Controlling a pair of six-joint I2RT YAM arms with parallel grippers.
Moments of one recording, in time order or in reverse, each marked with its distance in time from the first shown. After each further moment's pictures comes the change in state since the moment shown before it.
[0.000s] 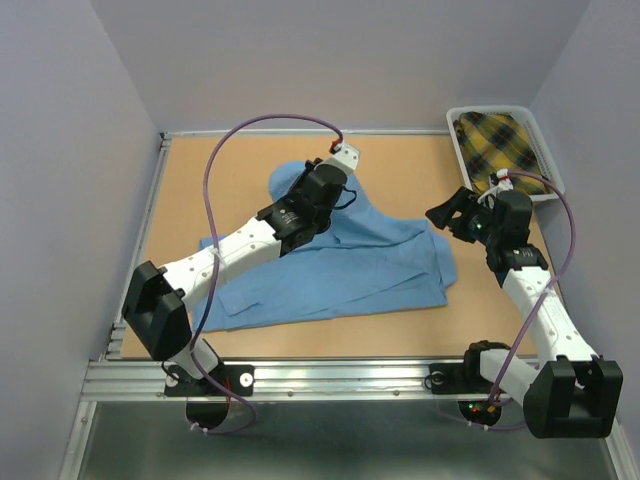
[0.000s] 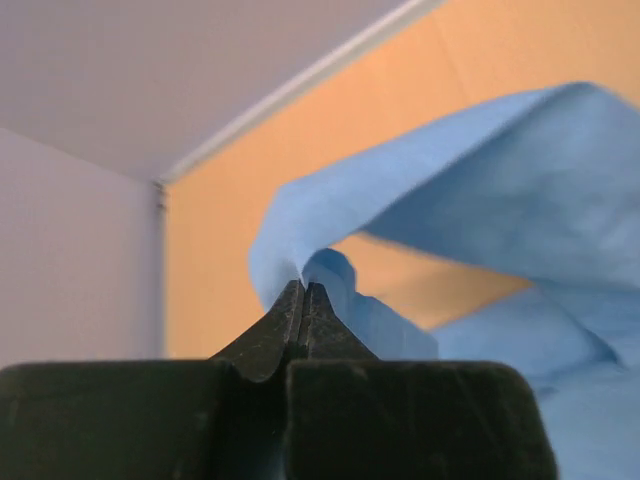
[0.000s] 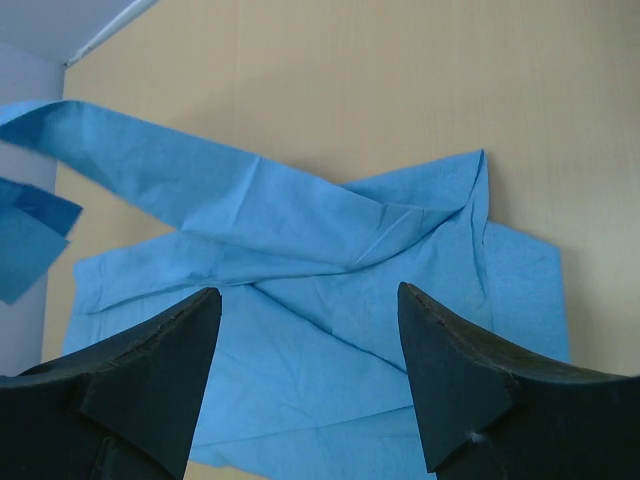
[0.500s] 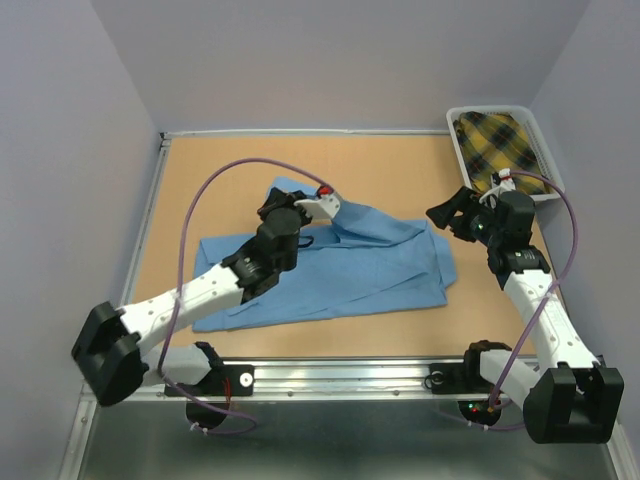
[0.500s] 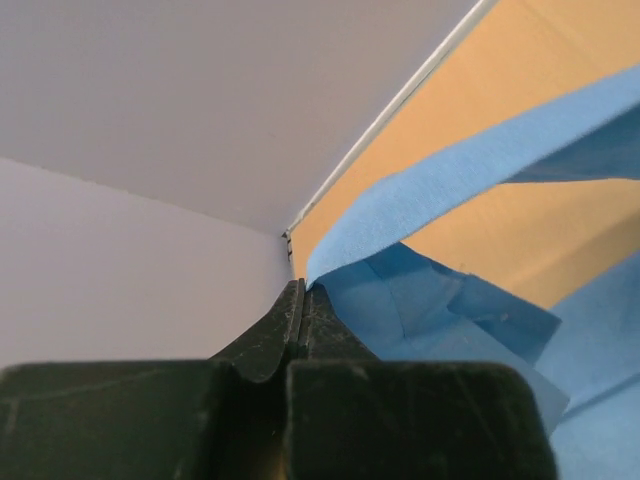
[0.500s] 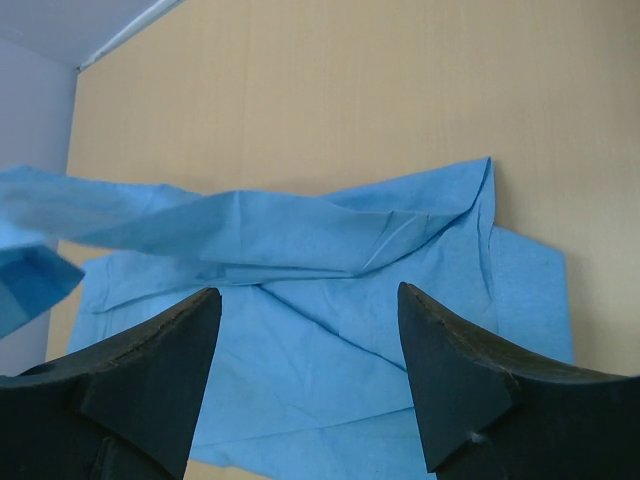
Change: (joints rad) left arm -0.006 -0.278 -0.455 0.489 0.006 0.597; right arm 0.000 -0.029 0.000 -0.002 -0.003 0.000
